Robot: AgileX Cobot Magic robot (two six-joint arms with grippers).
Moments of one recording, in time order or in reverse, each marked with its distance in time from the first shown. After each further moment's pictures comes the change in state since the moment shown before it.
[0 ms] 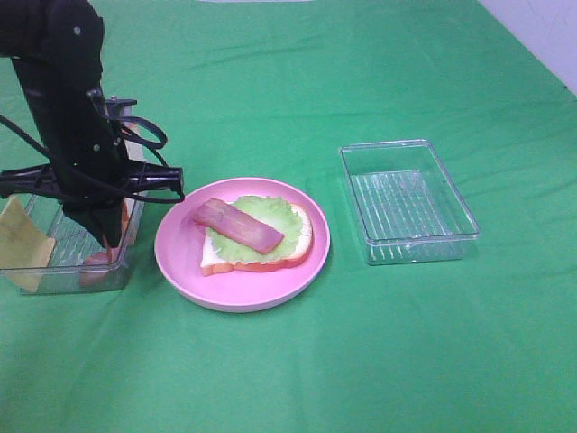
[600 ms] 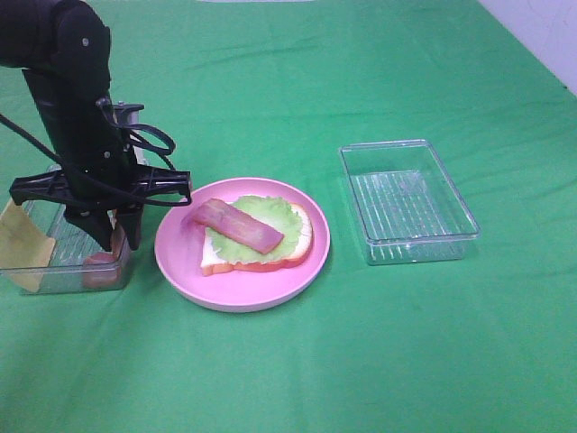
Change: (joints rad) left arm 0.000 0.042 0.000 -0.009 -0.056 0.000; right arm 0.000 0.000 0.000 0.000 0.000 0.000
